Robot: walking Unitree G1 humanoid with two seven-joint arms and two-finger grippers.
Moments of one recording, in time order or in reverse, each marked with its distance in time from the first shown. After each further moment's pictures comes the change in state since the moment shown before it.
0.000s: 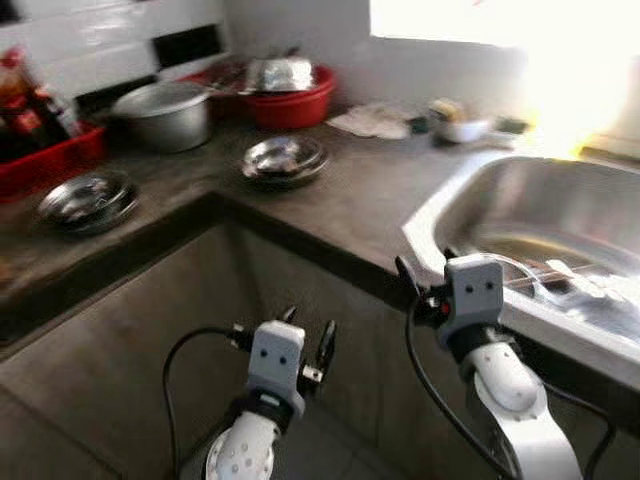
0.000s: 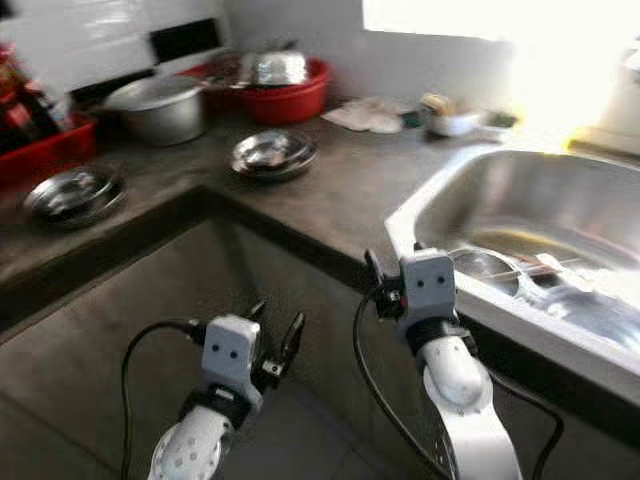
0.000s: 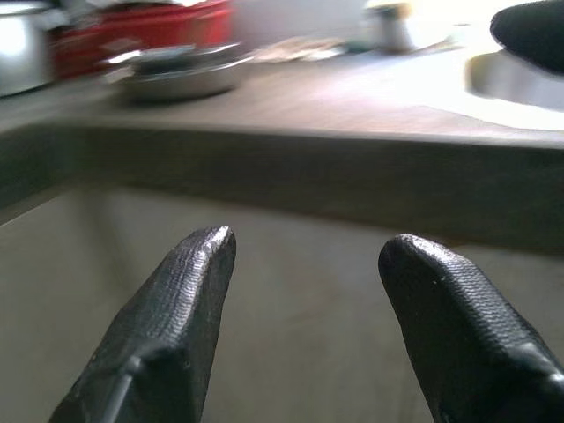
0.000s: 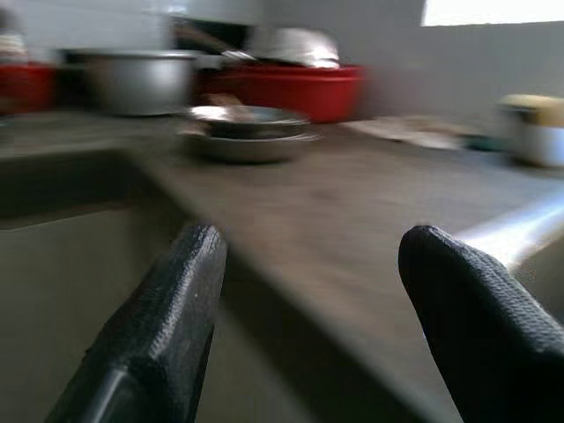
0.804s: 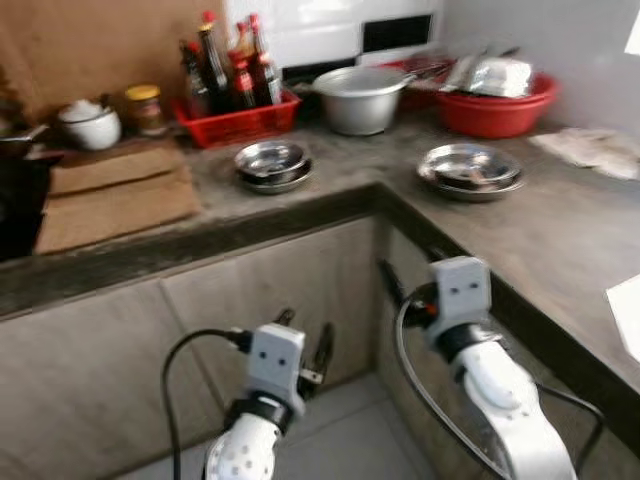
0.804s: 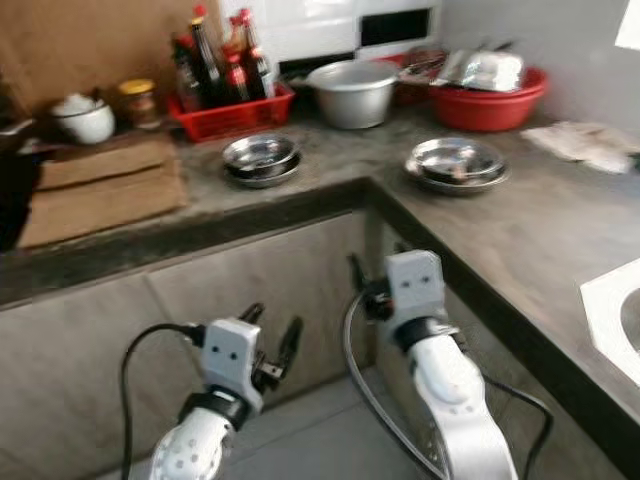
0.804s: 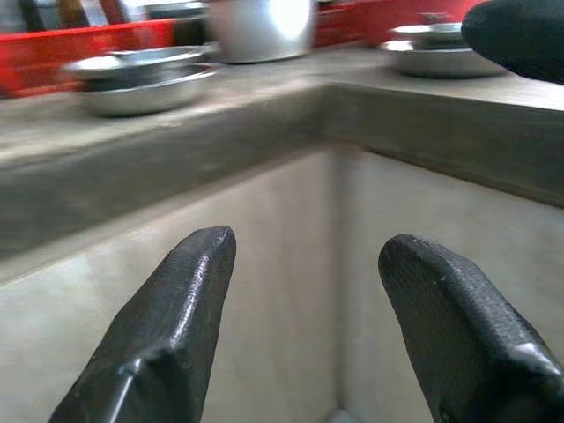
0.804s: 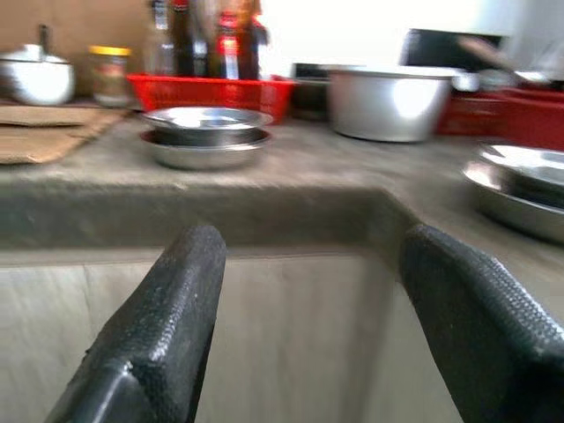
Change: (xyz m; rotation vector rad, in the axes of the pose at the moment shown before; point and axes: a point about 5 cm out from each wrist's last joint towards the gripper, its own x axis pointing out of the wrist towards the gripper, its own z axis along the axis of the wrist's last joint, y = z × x) left arm 0.002 -0.009 0.003 -0.010 -0.008 -0.024; right arm -0.001 -0.002 -0.003 -0.009 0.006 0.016
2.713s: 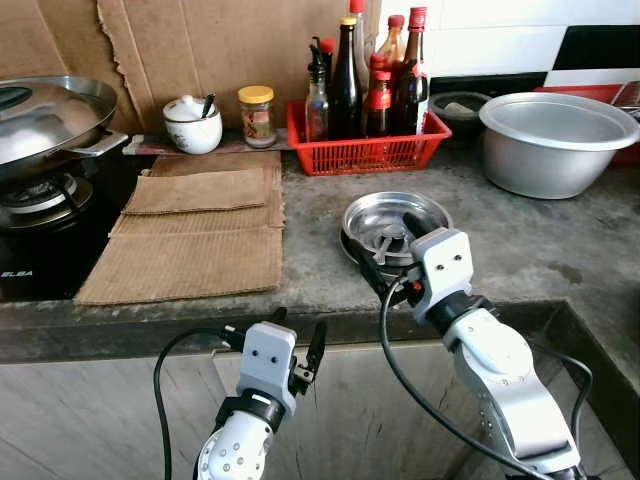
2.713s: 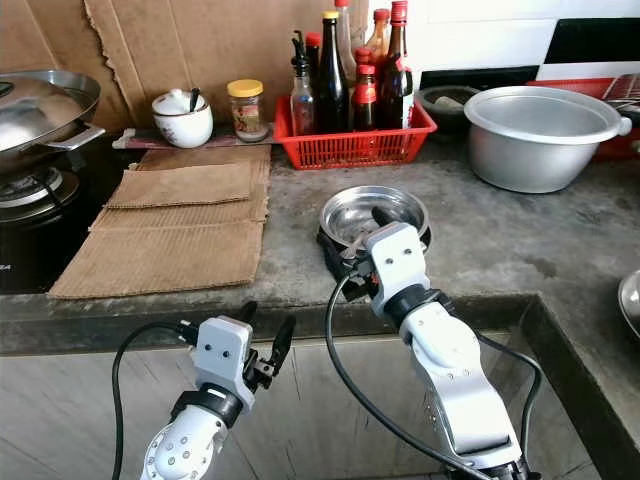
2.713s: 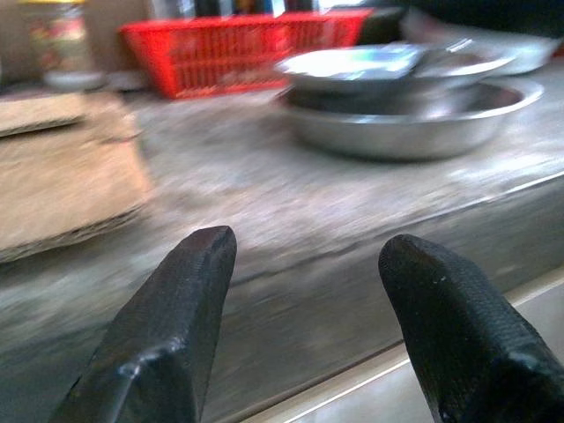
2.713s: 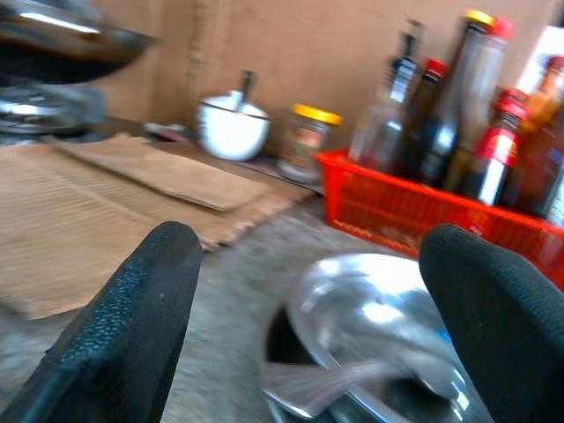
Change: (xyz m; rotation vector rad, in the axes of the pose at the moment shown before) left arm -0.001 -0.002 0.003 -0.021 -0.047 -0.046; right arm 0.026 0.009 0.025 -0.147 -0.153 0.314
